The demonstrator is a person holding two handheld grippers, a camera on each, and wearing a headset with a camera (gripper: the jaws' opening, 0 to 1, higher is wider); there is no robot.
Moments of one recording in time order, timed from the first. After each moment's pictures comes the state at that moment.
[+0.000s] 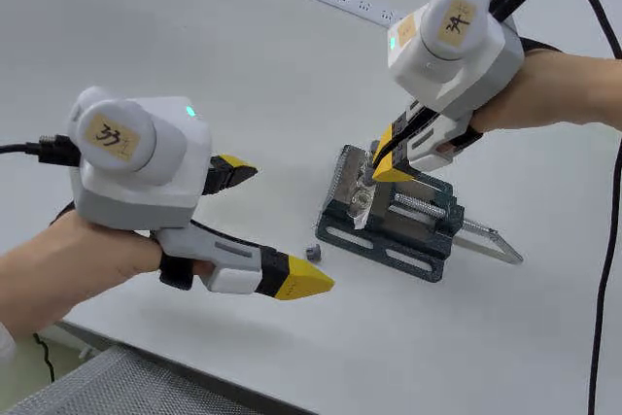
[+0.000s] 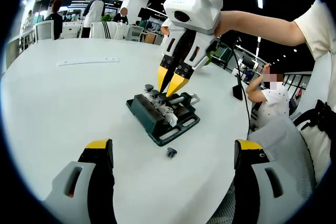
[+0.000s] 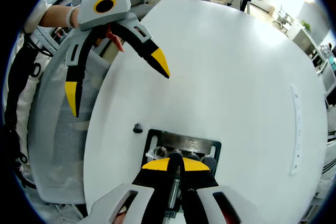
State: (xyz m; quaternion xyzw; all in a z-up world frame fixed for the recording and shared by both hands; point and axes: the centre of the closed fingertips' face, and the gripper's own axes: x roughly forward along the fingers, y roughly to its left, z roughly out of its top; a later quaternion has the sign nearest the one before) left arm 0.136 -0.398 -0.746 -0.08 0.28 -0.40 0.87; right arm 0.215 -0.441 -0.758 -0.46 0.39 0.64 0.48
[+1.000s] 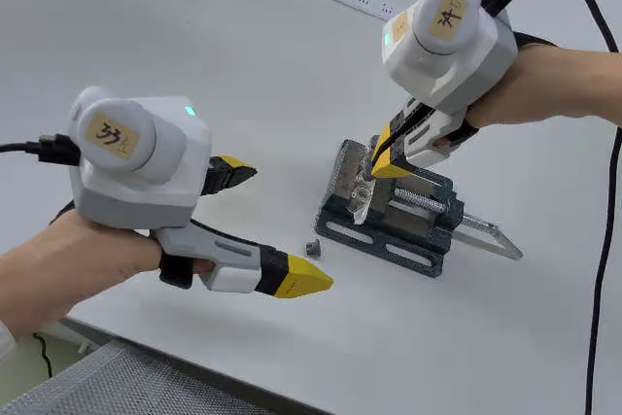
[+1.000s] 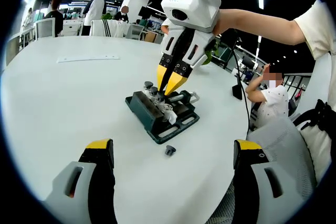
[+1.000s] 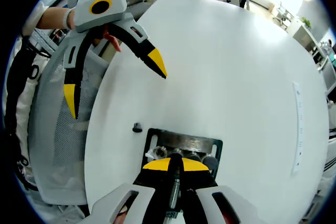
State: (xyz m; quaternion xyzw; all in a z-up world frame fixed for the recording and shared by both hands) left arm 0.135 -0.398 -0.751 -0.08 0.29 -0.40 0.87; right arm 0.216 -0.442 -0.763 -0.46 0.41 0.63 0.48
